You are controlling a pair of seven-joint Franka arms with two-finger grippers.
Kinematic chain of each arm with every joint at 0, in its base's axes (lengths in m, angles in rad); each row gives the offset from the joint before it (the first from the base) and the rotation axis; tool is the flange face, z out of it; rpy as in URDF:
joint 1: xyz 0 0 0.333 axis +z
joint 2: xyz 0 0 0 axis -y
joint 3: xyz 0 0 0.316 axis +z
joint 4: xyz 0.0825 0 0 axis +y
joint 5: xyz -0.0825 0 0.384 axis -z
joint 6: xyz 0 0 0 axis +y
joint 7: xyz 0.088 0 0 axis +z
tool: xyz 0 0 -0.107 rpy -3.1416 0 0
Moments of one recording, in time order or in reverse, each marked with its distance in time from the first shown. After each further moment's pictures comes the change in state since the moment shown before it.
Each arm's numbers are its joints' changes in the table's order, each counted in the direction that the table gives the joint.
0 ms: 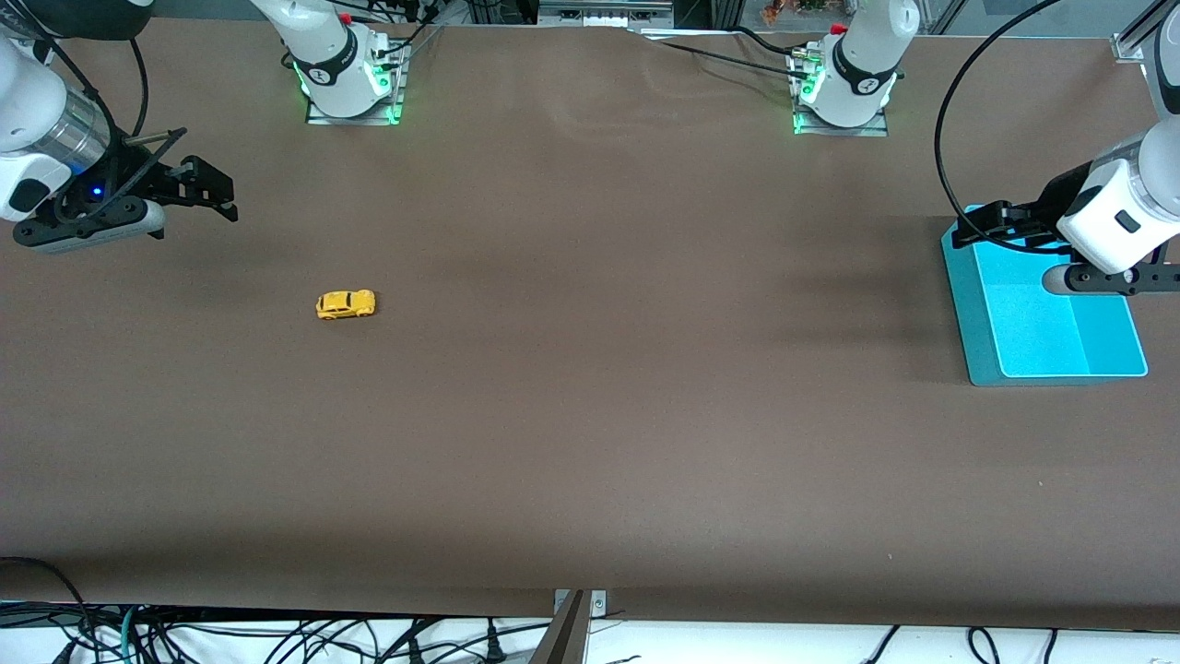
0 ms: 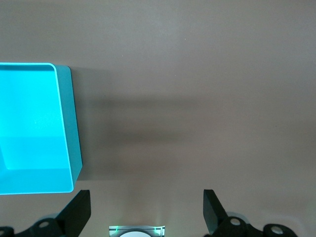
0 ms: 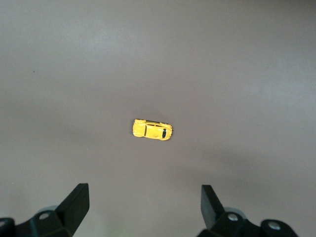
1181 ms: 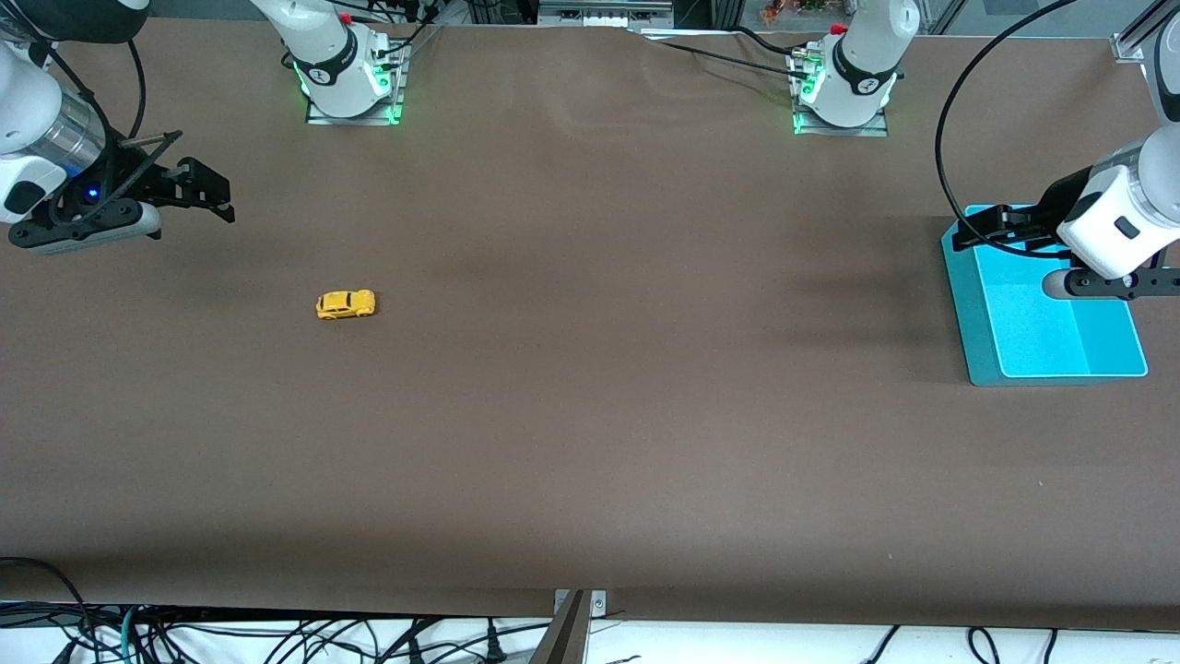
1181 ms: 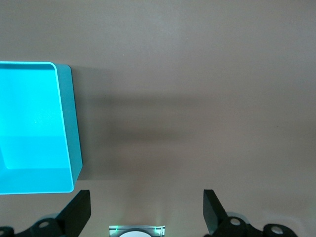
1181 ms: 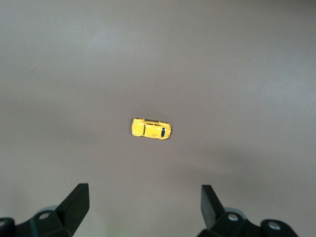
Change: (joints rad) left arm 0.004 -0.008 0.002 -0.001 0.000 0.000 -0.001; right arm 0.000 -0.002 -0.007 0.000 0.000 0.002 -0.001
